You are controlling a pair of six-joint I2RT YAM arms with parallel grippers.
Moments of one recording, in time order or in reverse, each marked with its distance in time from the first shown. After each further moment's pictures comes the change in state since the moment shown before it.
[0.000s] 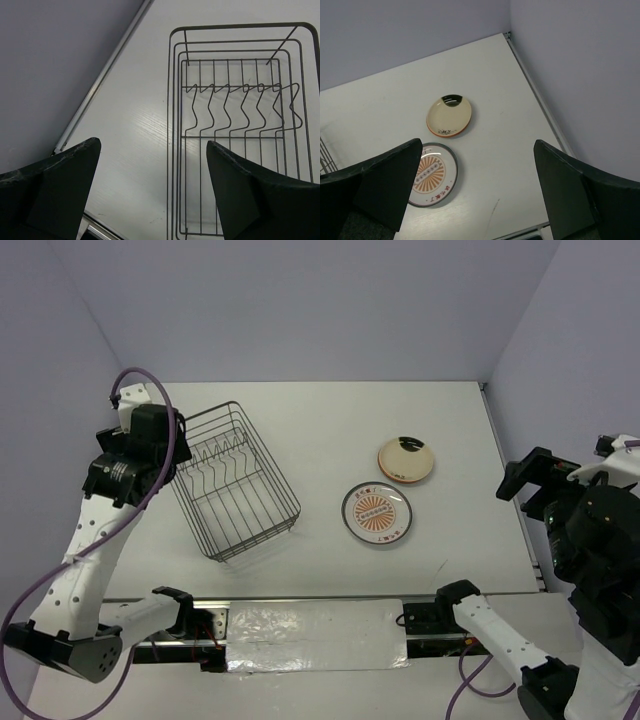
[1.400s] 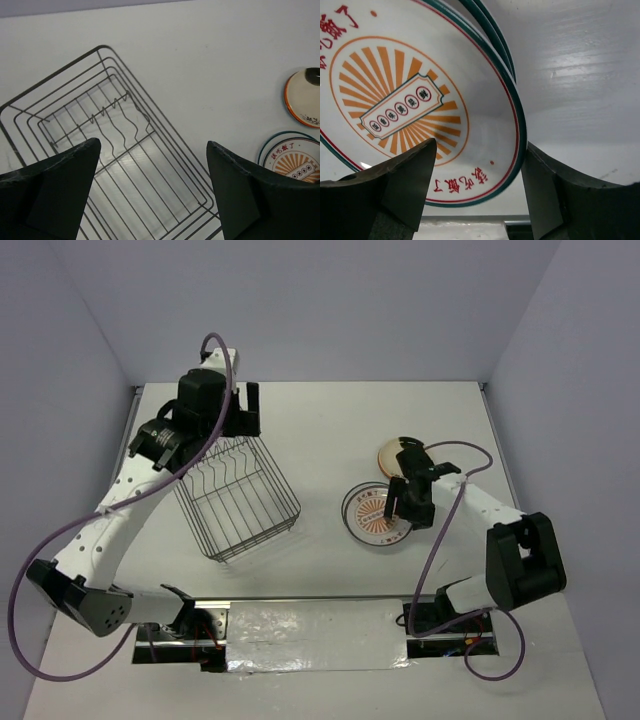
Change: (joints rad) left arm -0.241 0.227 0.165 0.305 0.412 0.233; right arm -0.022 0.667 -0.924 0.535 -0.535 0.283
